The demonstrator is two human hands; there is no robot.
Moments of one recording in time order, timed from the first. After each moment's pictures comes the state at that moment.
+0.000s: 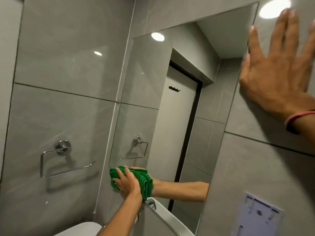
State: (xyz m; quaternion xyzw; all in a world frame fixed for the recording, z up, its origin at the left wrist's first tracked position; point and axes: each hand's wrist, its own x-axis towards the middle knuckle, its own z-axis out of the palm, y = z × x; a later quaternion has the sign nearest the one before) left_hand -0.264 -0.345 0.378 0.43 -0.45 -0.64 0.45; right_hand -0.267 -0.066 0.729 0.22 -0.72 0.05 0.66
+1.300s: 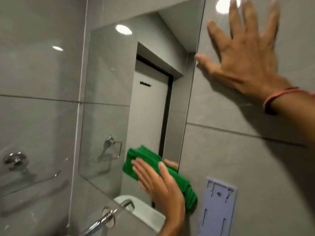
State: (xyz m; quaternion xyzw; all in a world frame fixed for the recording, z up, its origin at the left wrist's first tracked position) left_hand -0.253 -0.133 0.448 0.24 -0.54 -0.59 0.55; right_hand -0.256 -0.022 0.742 0.24 -0.72 -0.04 0.65
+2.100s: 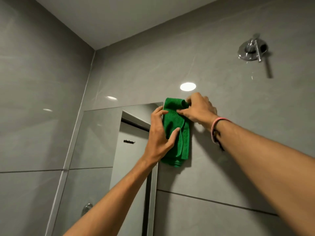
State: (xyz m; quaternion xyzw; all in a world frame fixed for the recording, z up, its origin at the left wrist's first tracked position) left_hand -0.227 -0.144 0.750 -0.26 -0.63 -0.25 0.68; right_hand -0.192 0.007 0.840 0.23 -0.80 0.33 0.45
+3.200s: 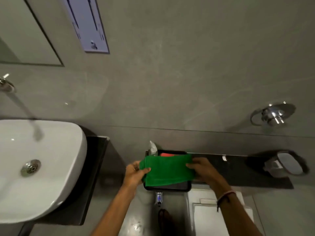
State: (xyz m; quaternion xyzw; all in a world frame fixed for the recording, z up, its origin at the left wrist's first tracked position) left_hand -0.030 0.010 0.076 0.29 -0.63 -0.70 -0.18; right_hand -0.035 0.261 0.090 -0.31 -0.70 0.60 -0.22
